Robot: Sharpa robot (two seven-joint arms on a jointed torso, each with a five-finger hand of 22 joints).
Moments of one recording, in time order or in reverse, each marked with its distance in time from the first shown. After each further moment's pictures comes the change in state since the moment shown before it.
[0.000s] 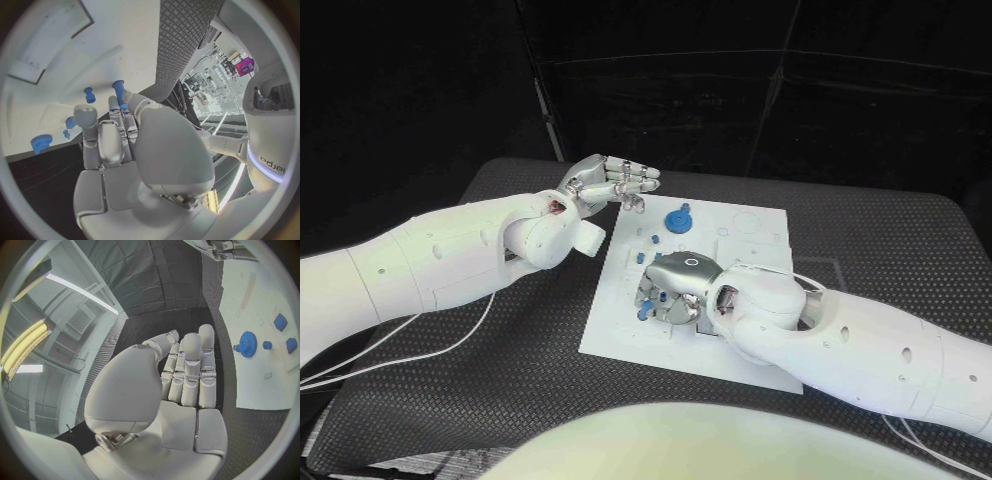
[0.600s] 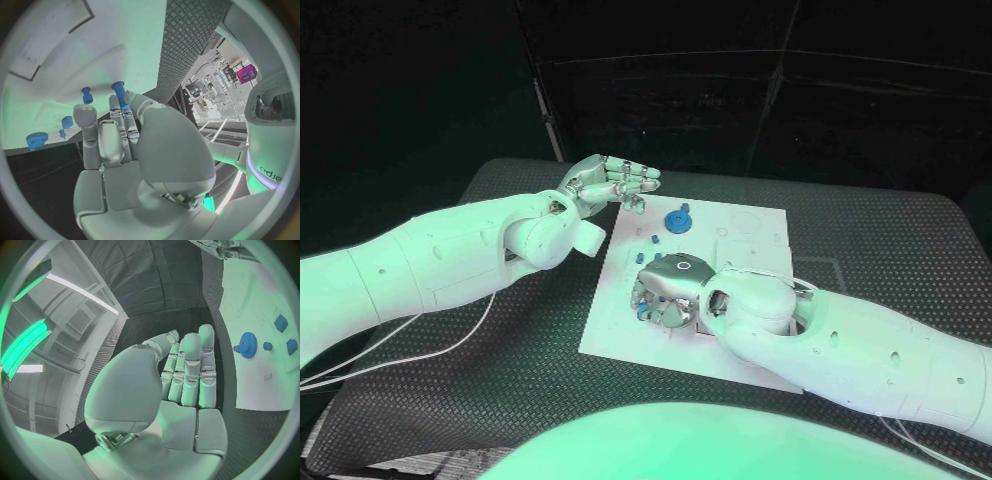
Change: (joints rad) left arm 0.000 0.003 0.000 -0.001 0.000 0.001 0.000; left_hand 0.000 0.000 0.000 0.000 0.000 0.000 0.000 0.000 0.000 0.000 0.000 0.000 0.000 0.000 0.000 0.000 0.000 0.000 0.000 0.000 0.000 0.000; right arm 0.001 0.025 -0.014 -0.008 -0.066 0.006 -0.014; right_hand -0.046 -0.014 0.005 -0.005 0.014 -0.036 0.017 0.000 -0.002 -0.009 -0.007 -0.007 -0.001 -0.004 0.004 0.000 -0.004 0.000 -0.013 0.013 0.000 -0.011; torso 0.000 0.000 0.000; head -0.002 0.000
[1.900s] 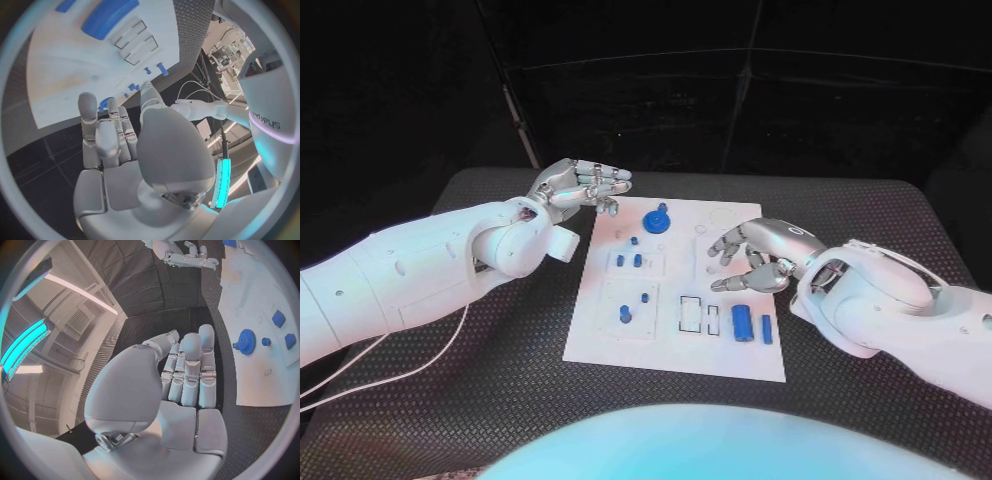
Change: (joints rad) left arm 0.000 -0.014 -0.001 -0.006 0.000 0.005 -0.004; left_hand 0.000 0.000 0.003 -0.003 0.000 0.000 0.000 0.000 0.000 -0.004 0.004 0.000 0.000 -0.004 -0.004 -0.005 -0.007 0.000 0.000 0.000 0.000 0.000; right arm -0.006 -0.452 0.100 0.226 0.256 -0.209 -0.070; right_hand -0.030 -0.022 -0.513 0.164 0.044 -0.199 0.028 0.064 0.023 -0.230 0.036 0.276 0.021 -0.010 0.035 -0.010 -0.076 0.032 -0.065 0.034 -0.107 -0.147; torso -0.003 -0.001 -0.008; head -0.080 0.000
